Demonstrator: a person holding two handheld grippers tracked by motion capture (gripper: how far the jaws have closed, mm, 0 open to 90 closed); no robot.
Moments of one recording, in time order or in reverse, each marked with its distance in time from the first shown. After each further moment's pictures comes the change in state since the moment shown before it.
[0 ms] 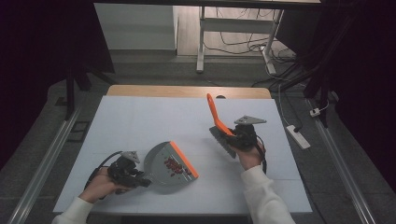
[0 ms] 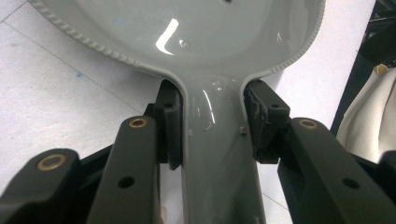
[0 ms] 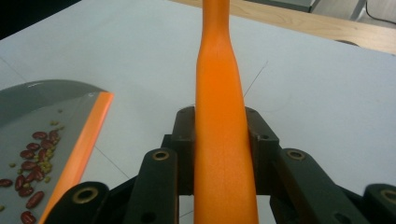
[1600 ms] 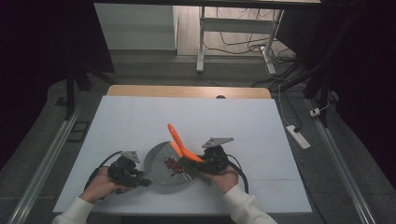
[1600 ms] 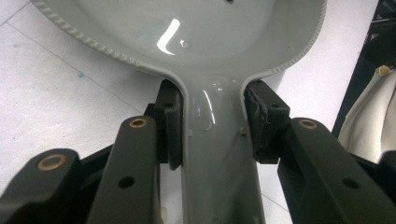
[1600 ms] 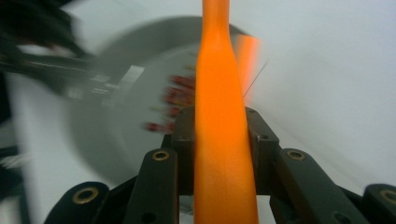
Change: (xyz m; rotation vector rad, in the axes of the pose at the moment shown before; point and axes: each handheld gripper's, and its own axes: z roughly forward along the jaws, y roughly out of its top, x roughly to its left) left arm -0.001 0.000 0.000 -0.006 0.010 -0.001; right arm 0.103 -0.026 0.023 0.163 0.297 -0.035
